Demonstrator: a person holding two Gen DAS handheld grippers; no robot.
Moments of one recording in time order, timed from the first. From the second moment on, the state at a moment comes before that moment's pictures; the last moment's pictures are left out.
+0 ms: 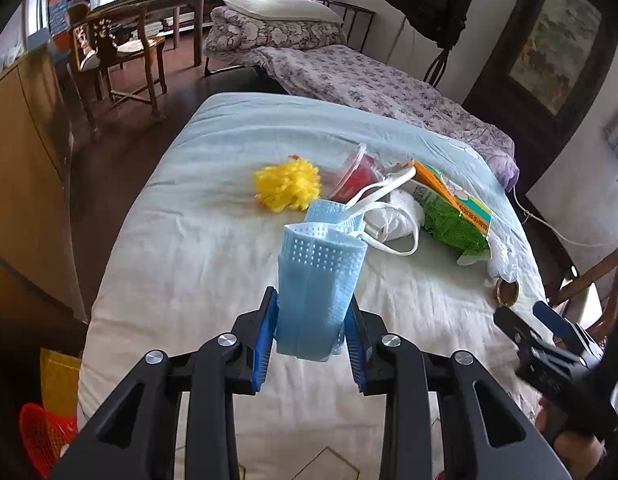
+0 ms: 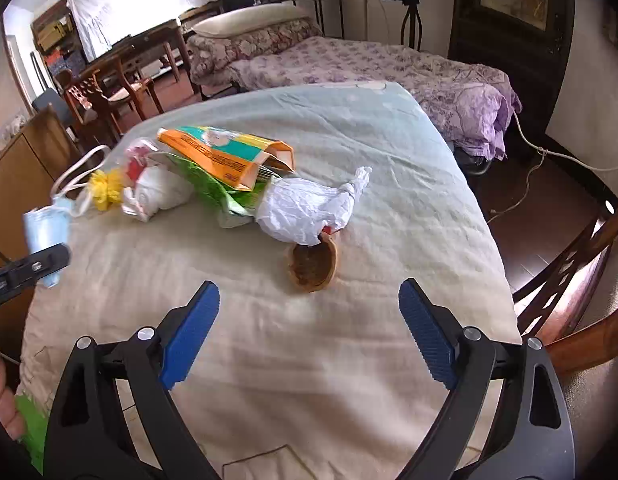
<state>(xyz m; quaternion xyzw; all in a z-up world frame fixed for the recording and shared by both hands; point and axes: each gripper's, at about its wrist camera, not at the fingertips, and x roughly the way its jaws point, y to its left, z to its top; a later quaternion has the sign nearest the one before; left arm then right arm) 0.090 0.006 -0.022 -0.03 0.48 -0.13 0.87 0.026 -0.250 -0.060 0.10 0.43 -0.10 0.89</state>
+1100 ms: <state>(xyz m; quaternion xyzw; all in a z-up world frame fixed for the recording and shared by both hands) 0.037 0.076 -0.012 -0.09 0.49 -0.12 0.86 -0.012 -0.167 -0.036 0.09 0.44 0.02 0.89</state>
